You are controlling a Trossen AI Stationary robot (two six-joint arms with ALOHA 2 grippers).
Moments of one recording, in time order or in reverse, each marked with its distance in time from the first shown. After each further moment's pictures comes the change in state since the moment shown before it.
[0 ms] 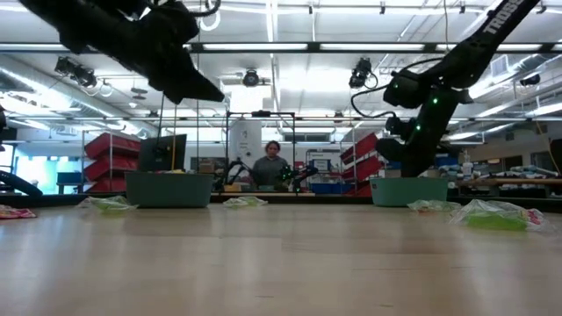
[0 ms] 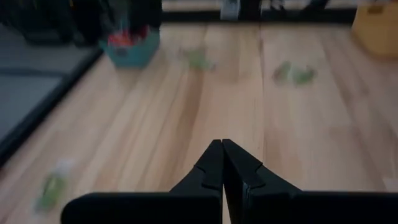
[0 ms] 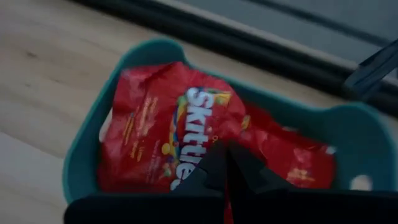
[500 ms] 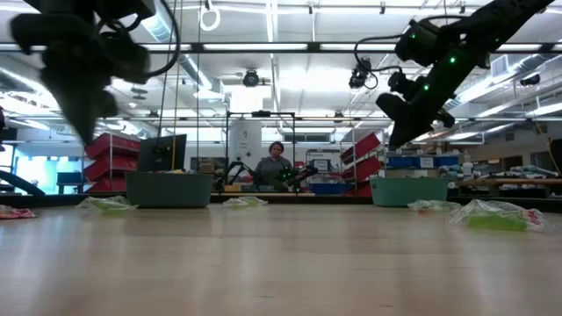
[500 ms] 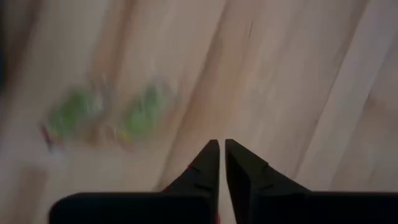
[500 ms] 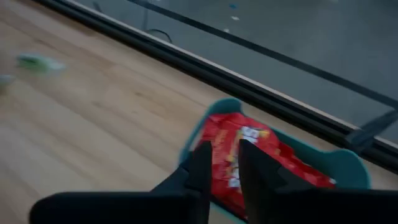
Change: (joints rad) left arm -0.120 0.004 0.197 -0.992 0.217 -0.502; right arm 0.158 -0.276 0.000 -0.070 0.038 -0.043
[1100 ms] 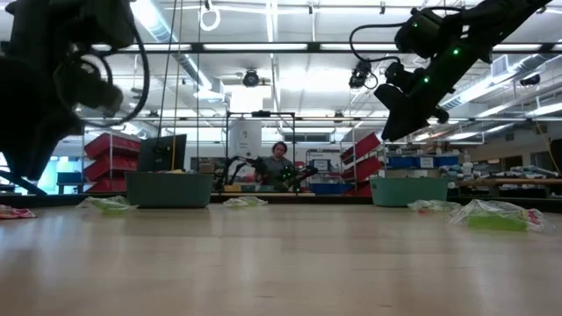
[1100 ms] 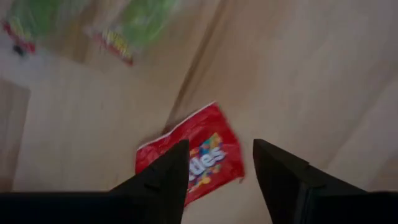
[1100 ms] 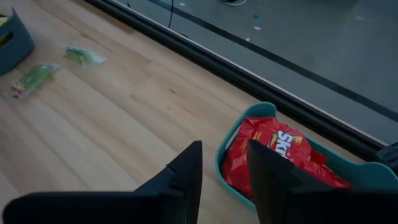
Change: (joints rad) left arm -0.127 0.080 -0.082 -0.088 0.008 -0.150; right arm 0.100 -0.022 0.000 0.006 0.000 -0.021
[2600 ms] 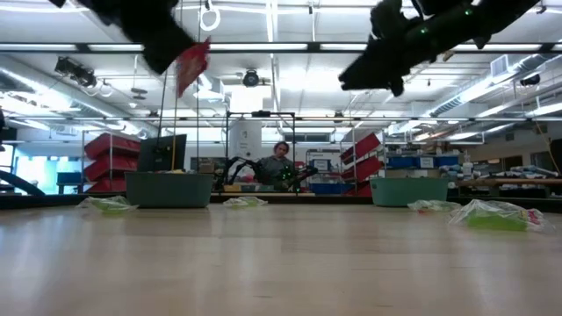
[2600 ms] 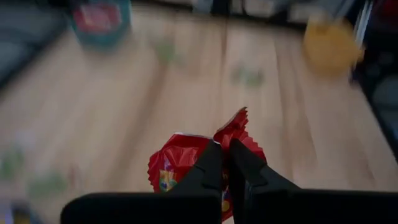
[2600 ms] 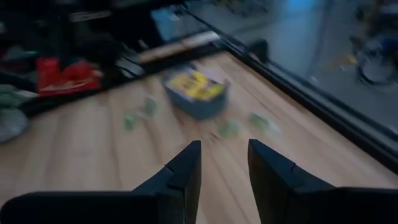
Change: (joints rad) left arm 0.118 -0.187 0.075 0.688 -0.225 0.429; right arm 0.307 -0.010 0.001 0.358 -0.199 -0.067
